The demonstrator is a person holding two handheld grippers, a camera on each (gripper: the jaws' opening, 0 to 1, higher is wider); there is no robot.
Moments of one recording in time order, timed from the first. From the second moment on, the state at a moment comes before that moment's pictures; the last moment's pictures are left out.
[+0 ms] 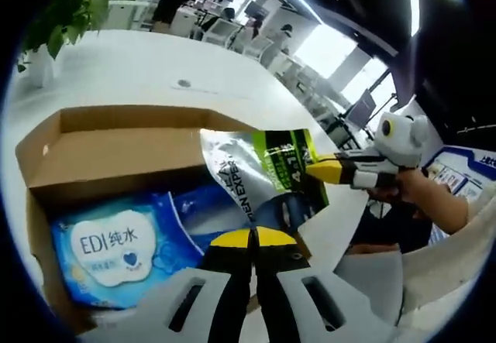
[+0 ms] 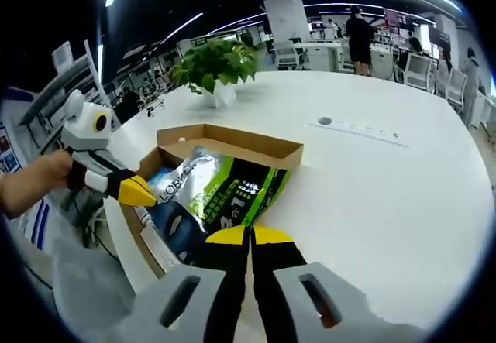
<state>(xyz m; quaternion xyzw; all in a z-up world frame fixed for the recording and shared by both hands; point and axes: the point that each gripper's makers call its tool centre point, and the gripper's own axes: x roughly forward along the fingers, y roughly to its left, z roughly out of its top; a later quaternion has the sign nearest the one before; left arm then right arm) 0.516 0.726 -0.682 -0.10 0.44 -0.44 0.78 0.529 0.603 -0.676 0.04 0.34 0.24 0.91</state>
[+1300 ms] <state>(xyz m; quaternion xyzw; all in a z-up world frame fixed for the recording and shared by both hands) 0.504 0.620 -0.690 -0.06 0.45 -0.50 0.74 0.519 0.499 -0.695 0.04 0.36 0.17 0.92</state>
